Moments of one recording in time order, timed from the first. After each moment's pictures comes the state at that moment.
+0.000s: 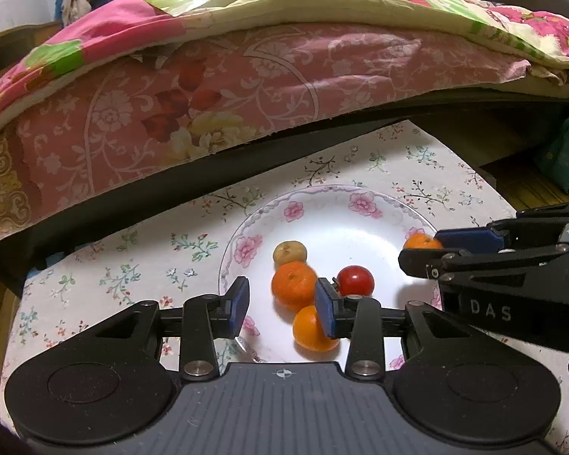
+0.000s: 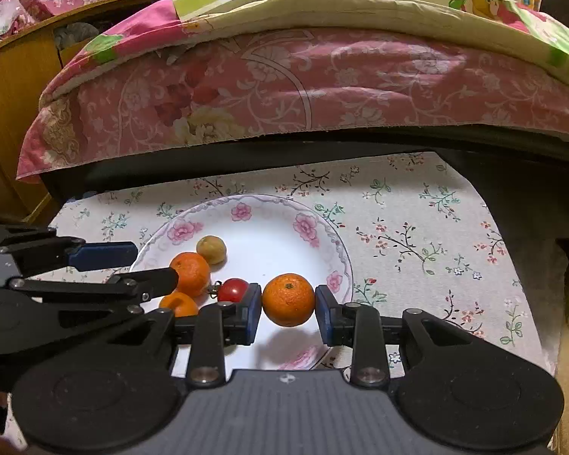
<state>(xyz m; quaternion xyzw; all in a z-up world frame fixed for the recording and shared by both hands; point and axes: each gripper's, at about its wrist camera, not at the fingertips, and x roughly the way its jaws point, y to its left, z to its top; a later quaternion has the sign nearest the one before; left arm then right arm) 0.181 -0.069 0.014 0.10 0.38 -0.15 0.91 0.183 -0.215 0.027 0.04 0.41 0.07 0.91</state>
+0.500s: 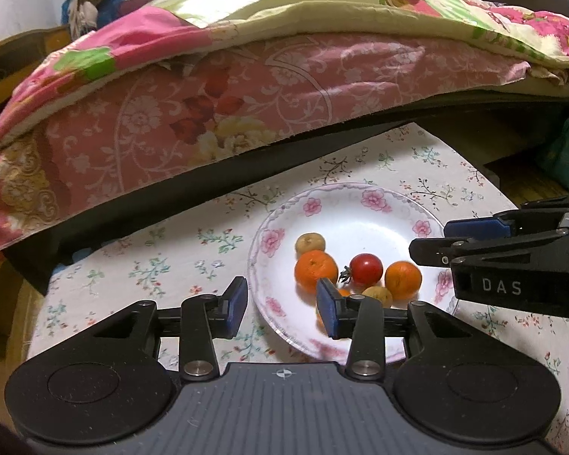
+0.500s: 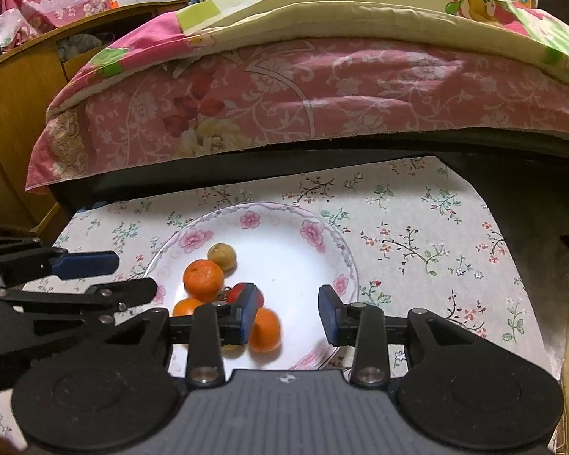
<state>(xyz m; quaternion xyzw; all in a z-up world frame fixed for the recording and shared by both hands) 0.164 -0.050 0.032 0.11 0.38 -0.14 0.91 0.172 -0.212 0.035 0.05 0.40 0.08 0.91</state>
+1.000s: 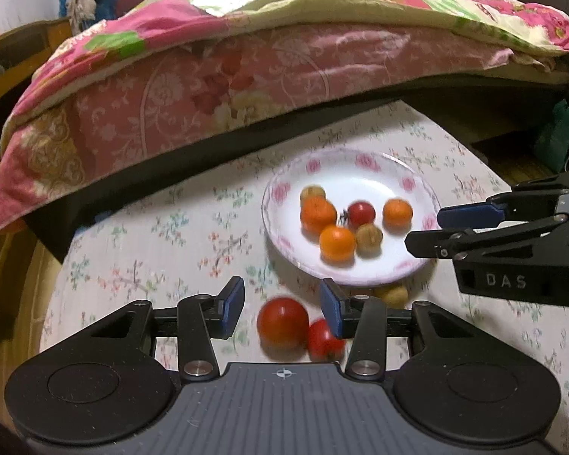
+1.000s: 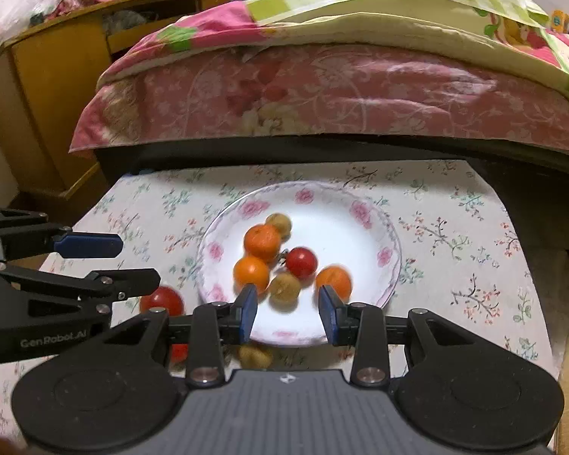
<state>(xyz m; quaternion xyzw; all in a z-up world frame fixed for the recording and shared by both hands) 0.115 -0.022 0.036 0.11 0.40 -0.15 0.90 0.127 -0.183 0.046 0.01 0.41 0.12 0.91</state>
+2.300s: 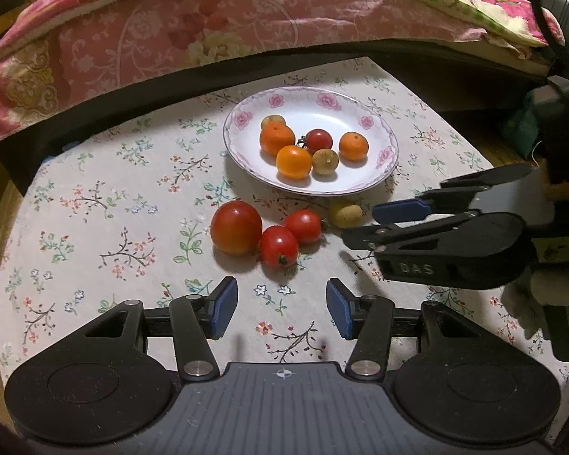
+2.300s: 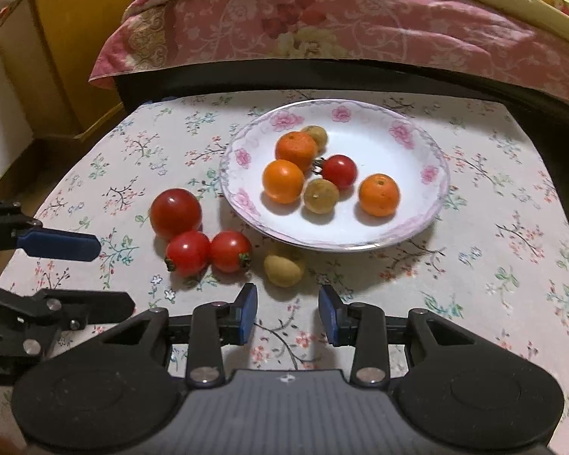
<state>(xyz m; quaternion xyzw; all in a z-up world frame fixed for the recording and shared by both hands) 0.075 -0.013 0.012 0.07 0.44 -0.19 0.87 0.111 -0.166 -0.007 -0.02 0.45 0.16 0.88</state>
